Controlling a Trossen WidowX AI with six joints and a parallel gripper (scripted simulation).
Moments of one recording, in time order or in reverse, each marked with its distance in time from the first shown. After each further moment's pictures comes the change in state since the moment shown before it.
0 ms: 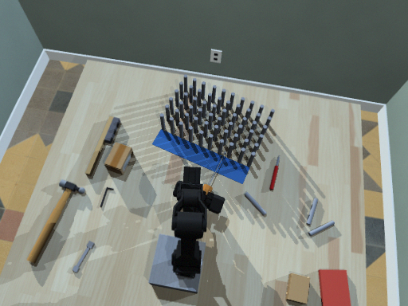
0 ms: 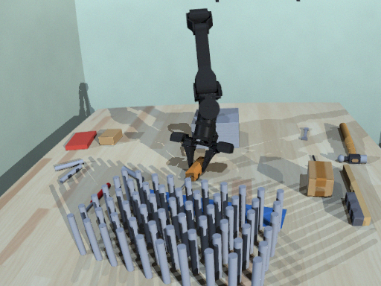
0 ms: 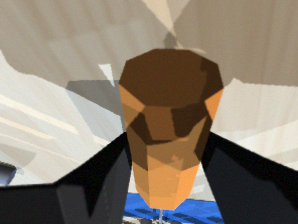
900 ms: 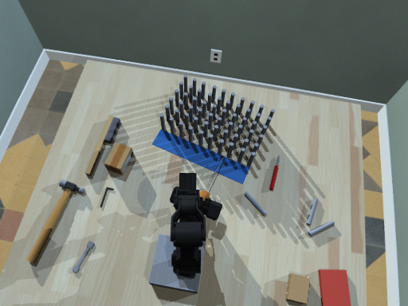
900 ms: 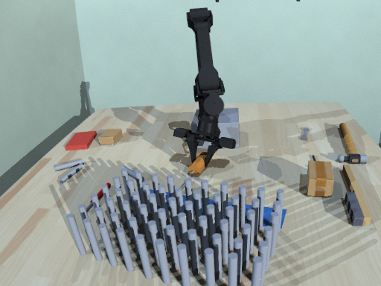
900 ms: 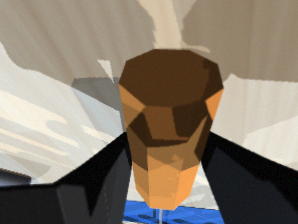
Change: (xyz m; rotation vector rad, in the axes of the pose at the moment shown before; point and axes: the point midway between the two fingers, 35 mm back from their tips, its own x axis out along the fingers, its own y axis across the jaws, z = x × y) arm -0.014 0.001 0.023 -0.003 -0.008 0.002
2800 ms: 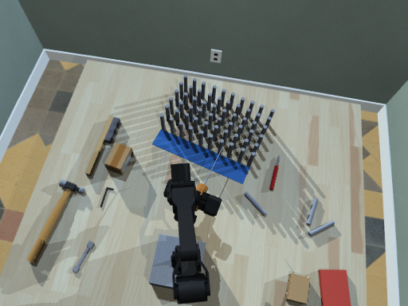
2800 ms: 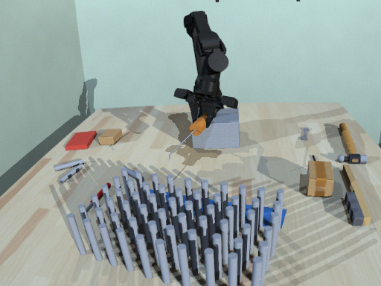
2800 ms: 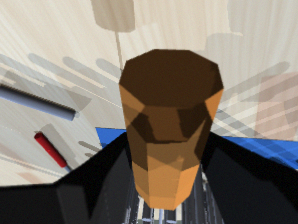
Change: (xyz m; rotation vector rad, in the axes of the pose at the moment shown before) arm -0.119 0.012 -0.027 0.003 0.009 -0.002
